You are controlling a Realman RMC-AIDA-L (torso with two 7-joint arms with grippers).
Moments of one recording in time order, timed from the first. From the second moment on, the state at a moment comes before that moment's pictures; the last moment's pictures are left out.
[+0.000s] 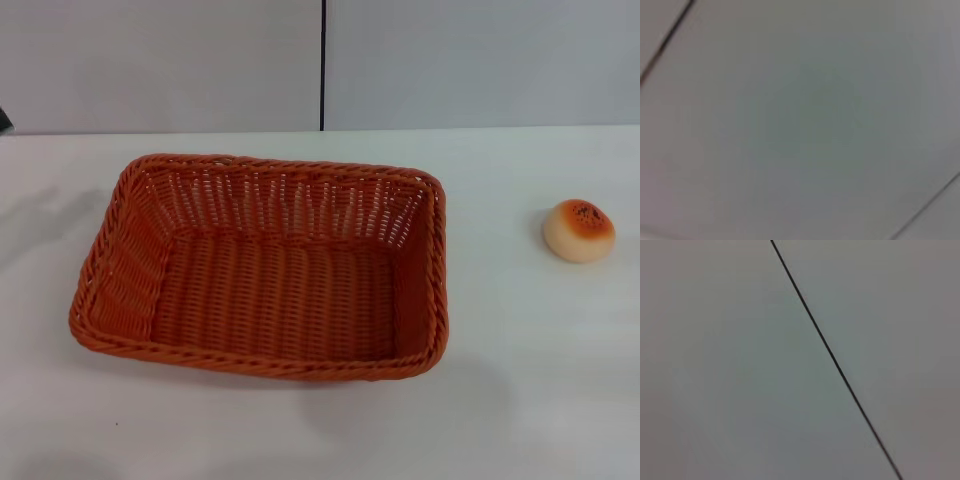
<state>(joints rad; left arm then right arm) -0.18 -2.06 0.56 0.99 1.73 1.45 -2.05 0.11 2.05 -0.47 -0.67 -1.23 -1.46 1.39</state>
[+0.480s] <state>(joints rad) -0.20 -2.06 0.49 0.72 1.50 1.52 -1.58 0.29 1.91 -0.23 -0.95 -2.21 -1.63 2.21</state>
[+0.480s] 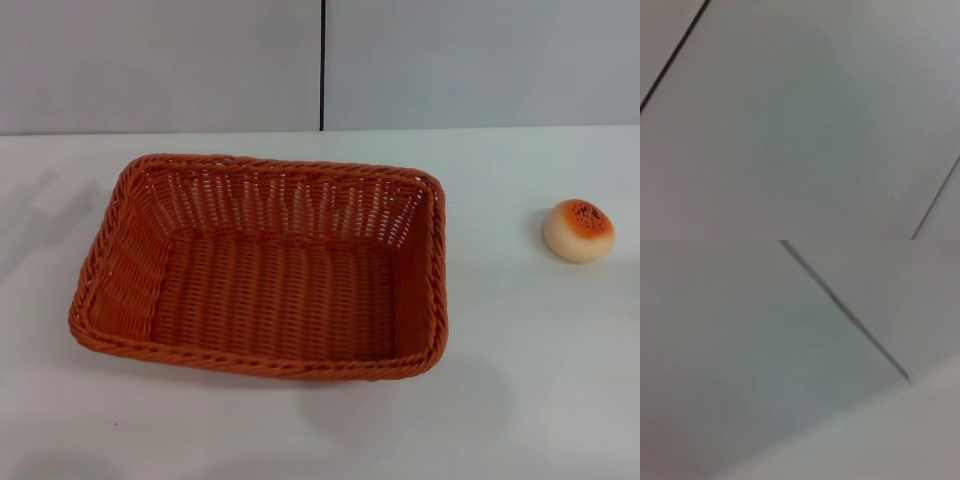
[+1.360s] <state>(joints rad) -0.21 -2.06 0.49 0.58 1.48 1.57 -1.42 0.58 1.83 -0.49 -0.79 -2.48 -1.64 2.24</state>
